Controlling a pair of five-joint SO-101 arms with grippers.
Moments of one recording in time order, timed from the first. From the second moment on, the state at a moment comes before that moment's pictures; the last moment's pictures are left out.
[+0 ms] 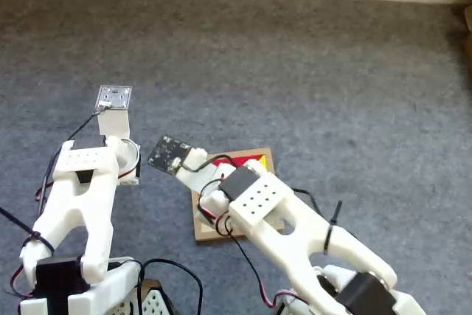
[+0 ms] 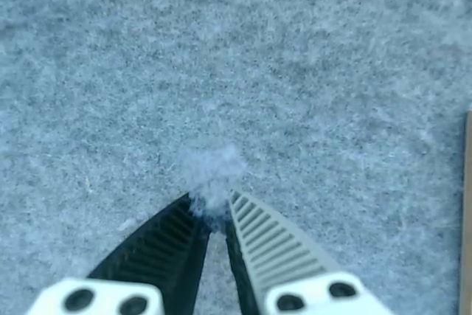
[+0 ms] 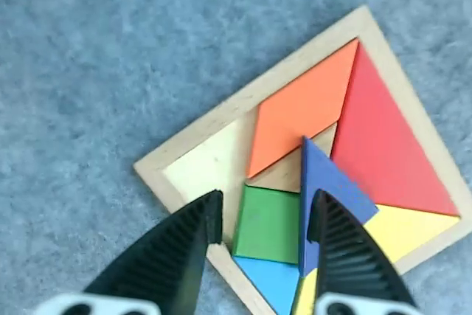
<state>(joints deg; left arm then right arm) -13.7 -16.0 50.2 52.1 -1.5 -51.6 -21.1 40.7 60.0 21.9</state>
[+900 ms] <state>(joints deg) -13.7 -16.0 50.2 52.1 -1.5 -38.9 -4.2 32.2 58.2 21.8</state>
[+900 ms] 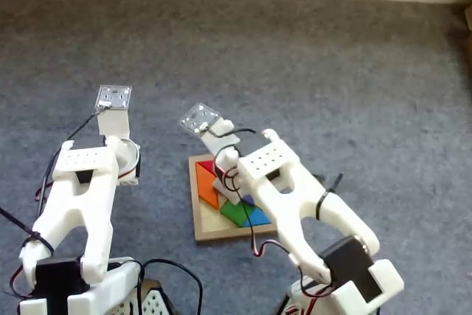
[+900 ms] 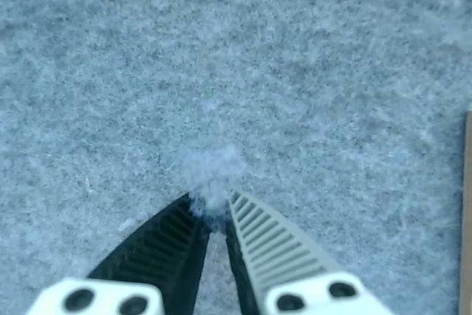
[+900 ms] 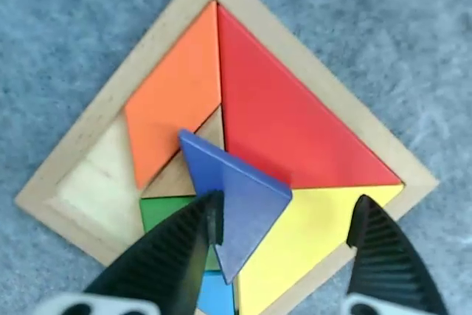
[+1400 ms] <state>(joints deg) -13.7 -16.0 50.2 52.1 -1.5 -40.4 1.9 29.4 59.3 21.8</state>
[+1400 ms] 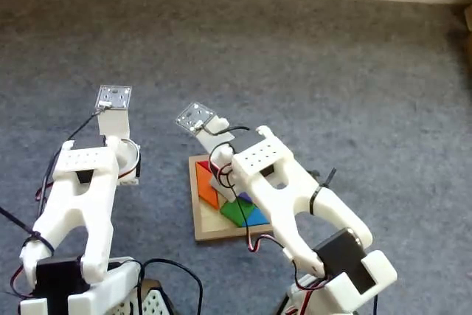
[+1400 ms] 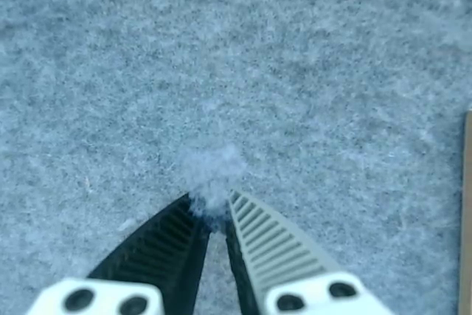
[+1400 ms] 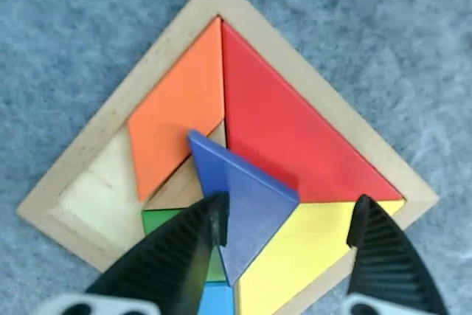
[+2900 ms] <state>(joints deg) -13.7 -16.0 50.2 52.1 -1.5 -52.1 2.8 30.6 65.7 21.8</state>
